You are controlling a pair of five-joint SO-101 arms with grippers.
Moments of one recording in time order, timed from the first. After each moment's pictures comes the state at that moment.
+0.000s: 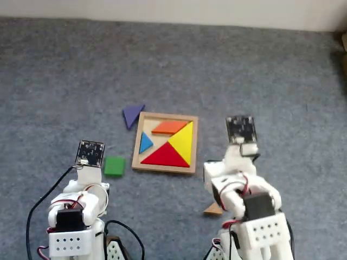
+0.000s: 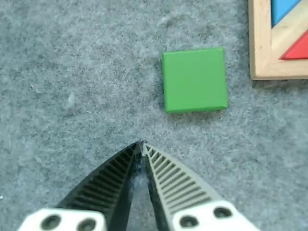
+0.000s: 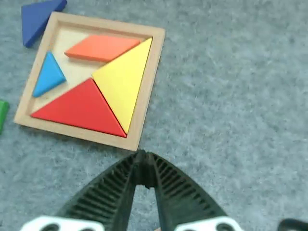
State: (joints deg) left arm -10.4 -102.1 96.0 76.4 -4.9; right arm -19.1 -75.7 67.9 66.6 -4.0
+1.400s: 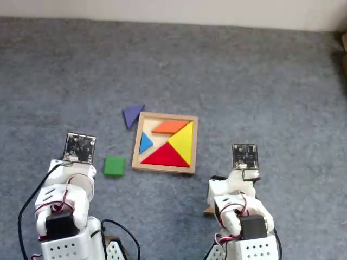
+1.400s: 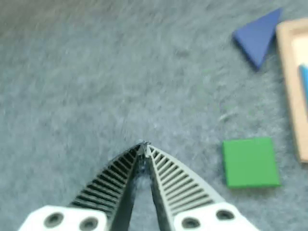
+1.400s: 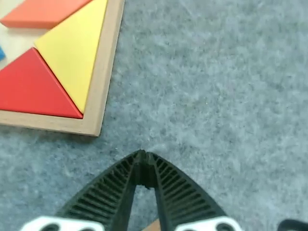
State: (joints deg) left arm -17.2 -102.1 84.7 64.7 -18.2; right arm -13.4 -104.1 95.8 66.7 -4.0
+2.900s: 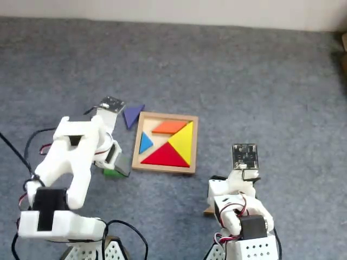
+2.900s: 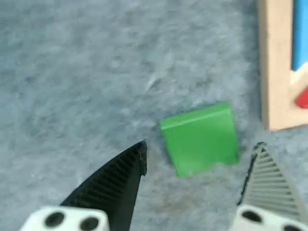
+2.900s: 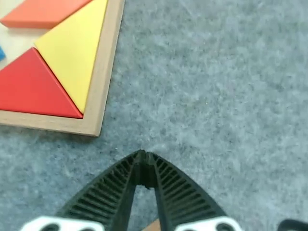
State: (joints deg) left arm -8.1 -0.7 39.0 63.2 -14.7; right arm -13.4 -104.1 95.8 66.7 -4.0
